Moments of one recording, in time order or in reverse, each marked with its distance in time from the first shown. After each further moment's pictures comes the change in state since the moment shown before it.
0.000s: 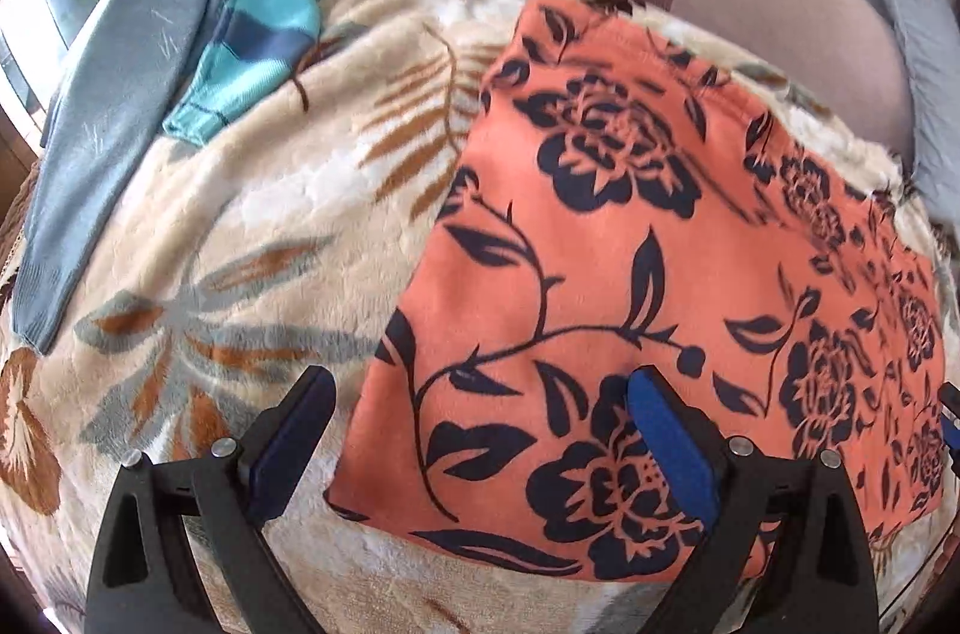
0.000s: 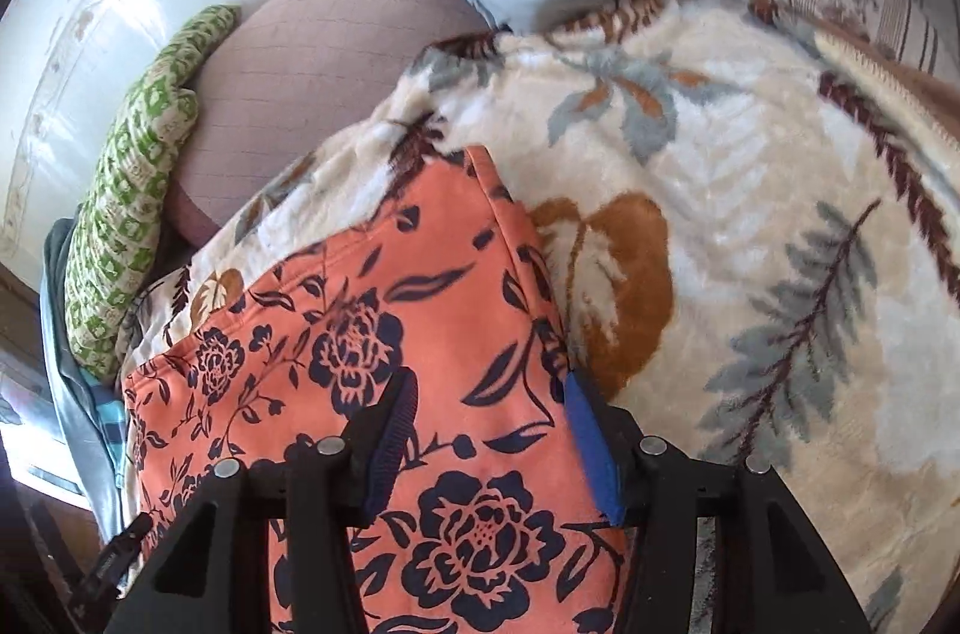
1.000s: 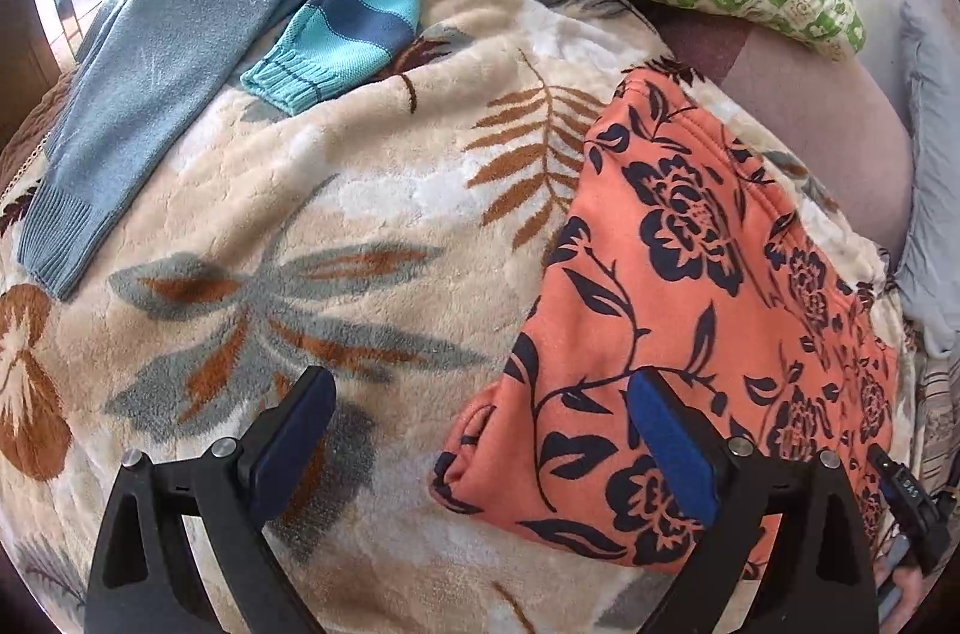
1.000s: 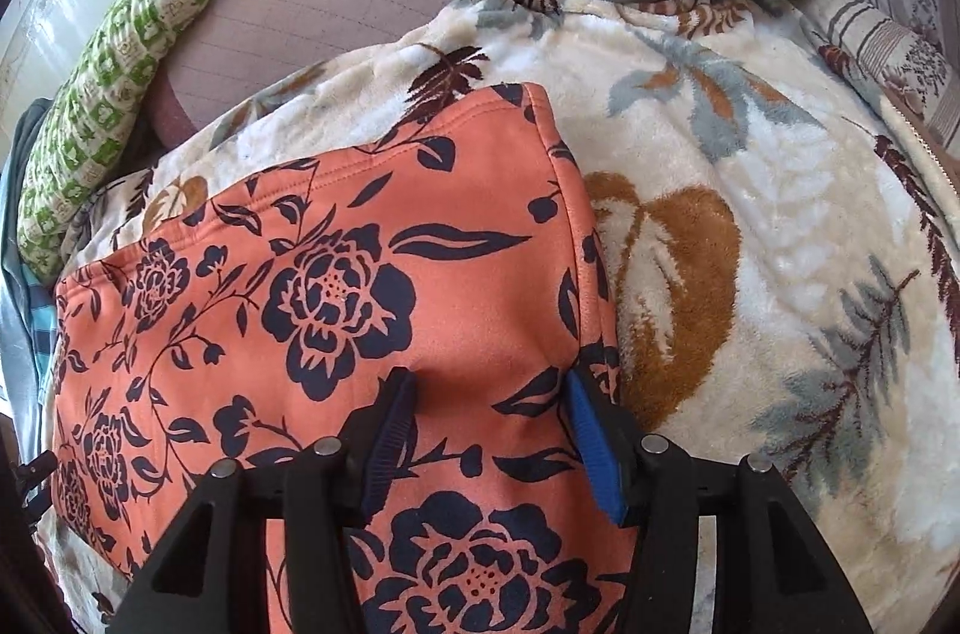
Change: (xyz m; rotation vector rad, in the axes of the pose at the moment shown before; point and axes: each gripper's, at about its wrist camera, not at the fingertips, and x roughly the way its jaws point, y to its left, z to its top) left arm -0.031 0.062 0.005 -0.203 -0.031 -0.097; right arm 0.019 0.042 -0.010 -0.257 -0.060 -0.138
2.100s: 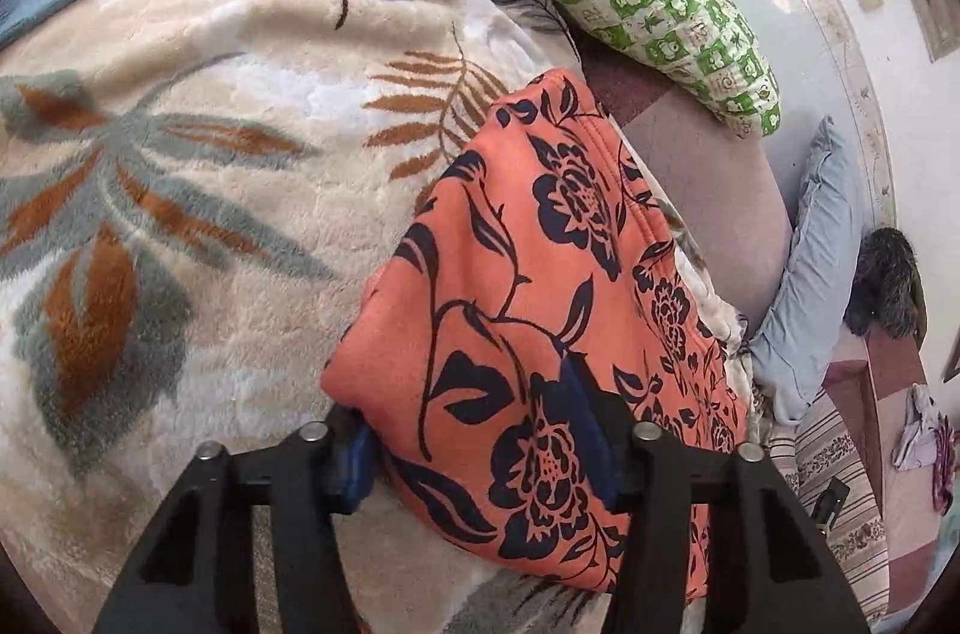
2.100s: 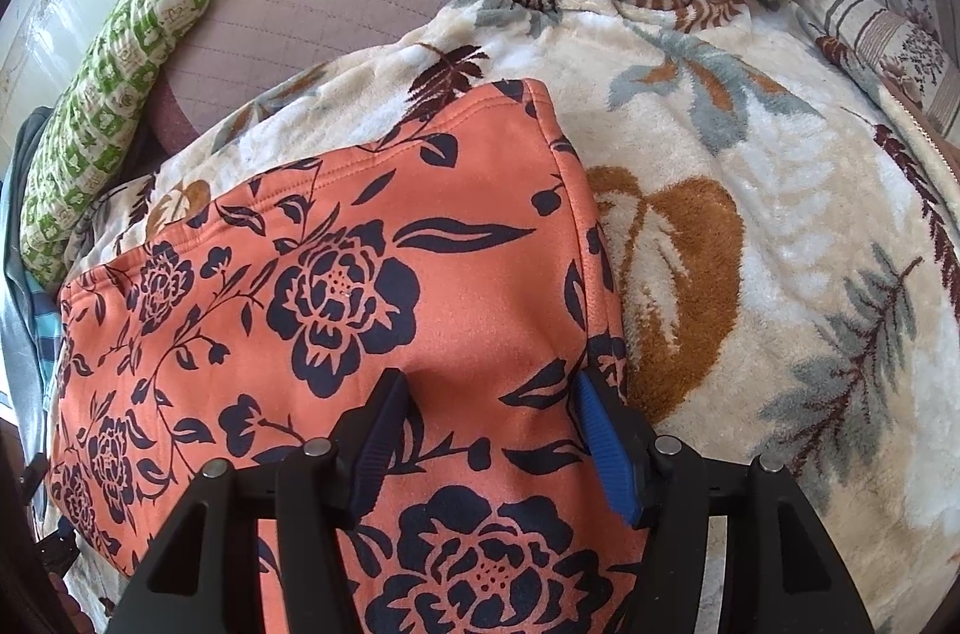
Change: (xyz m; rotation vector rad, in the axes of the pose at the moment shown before) left arm 0.027 0.004 -0.033 -0.226 -0.041 -0.398; right arm -0.001 -0.003 -0.001 0.026 0.001 0.023
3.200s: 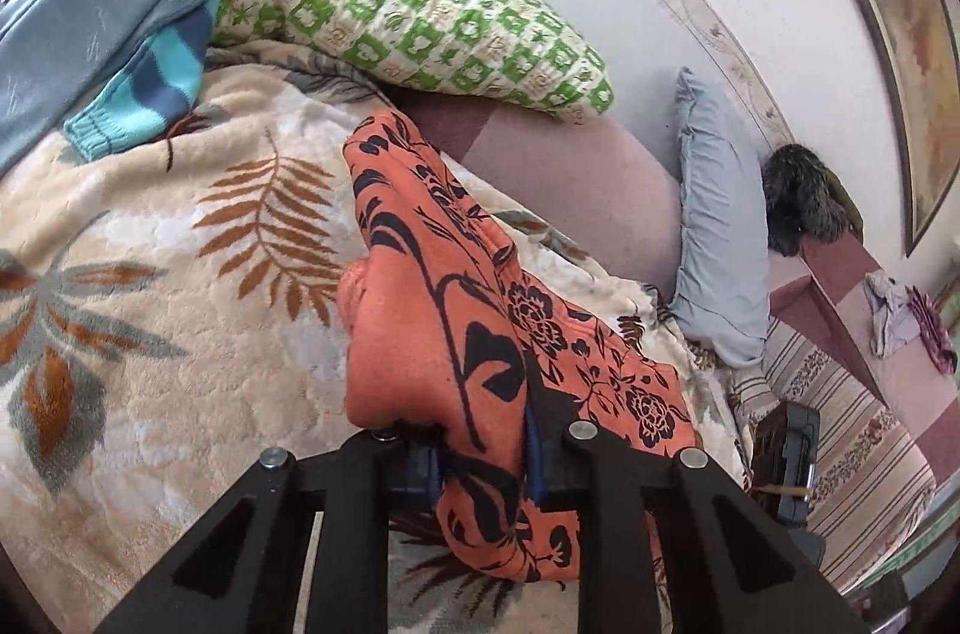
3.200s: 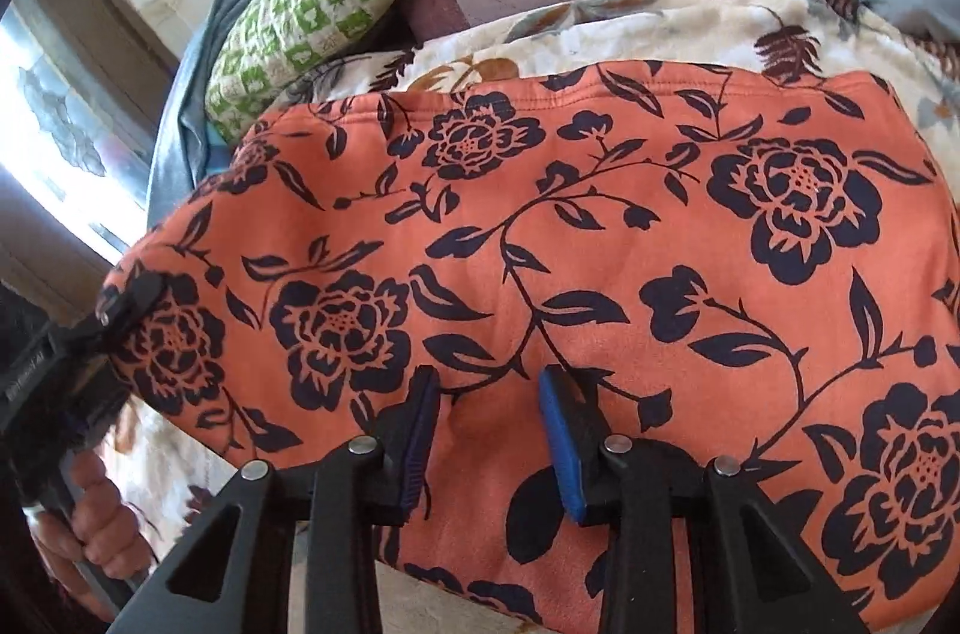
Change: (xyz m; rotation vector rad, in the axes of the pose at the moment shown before) left arm -0.046 -0.083 -0.026 0.341 -0.134 -0.161; right arm -0.005 0.111 -0.051 -0.200 0.093 0.458
